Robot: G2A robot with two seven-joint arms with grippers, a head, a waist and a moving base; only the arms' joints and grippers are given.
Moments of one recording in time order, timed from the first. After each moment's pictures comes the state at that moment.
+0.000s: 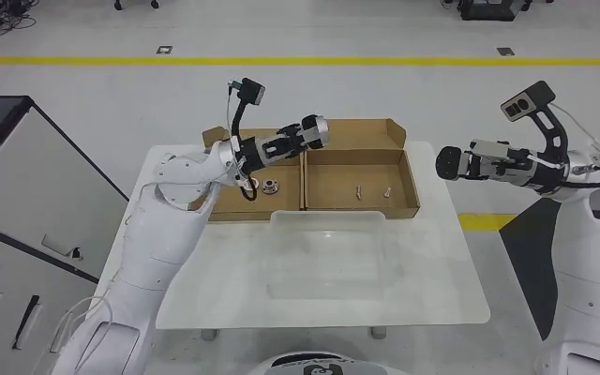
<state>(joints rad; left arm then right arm) 1.00 -1.25 -1.17 -1.58 -0.09 -0.36 -0.83 -1.23 -1.05 1.86 -1.71 0.44 0.10 1.54</state>
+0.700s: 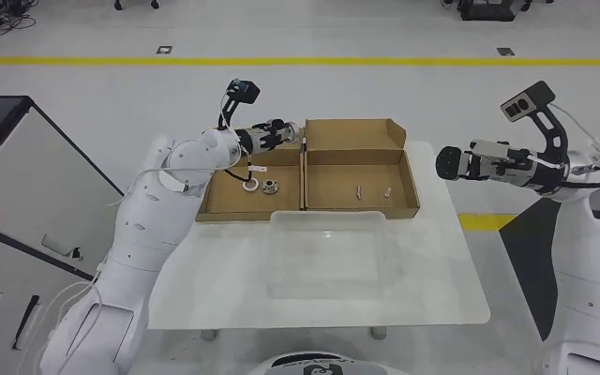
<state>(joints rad) 0.89 -1.22 -1.14 -1.46 0.52 -0.14 -0.86 -1.23 -1.05 1.86 -1.71 0.44 0.10 1.54</state>
